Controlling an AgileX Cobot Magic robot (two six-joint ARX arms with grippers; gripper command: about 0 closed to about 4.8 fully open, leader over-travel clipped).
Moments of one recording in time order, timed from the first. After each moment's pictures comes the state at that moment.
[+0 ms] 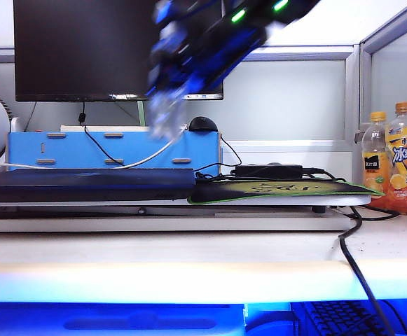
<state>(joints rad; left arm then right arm) 0.06 0.00 0.01 -0.15 0.06 -0.04 0.59 1.99 1.61 0.13 -0.24 -0.18</state>
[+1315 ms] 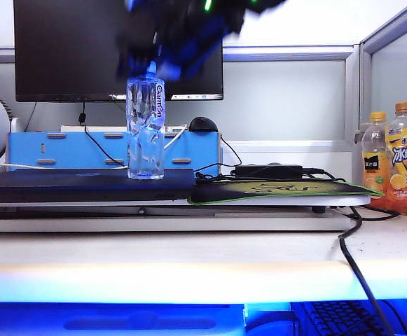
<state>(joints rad) 0.06 0.00 0.01 -0.15 0.06 -0.04 0.66 1.95 1.63 0.17 -0.11 -0.26</state>
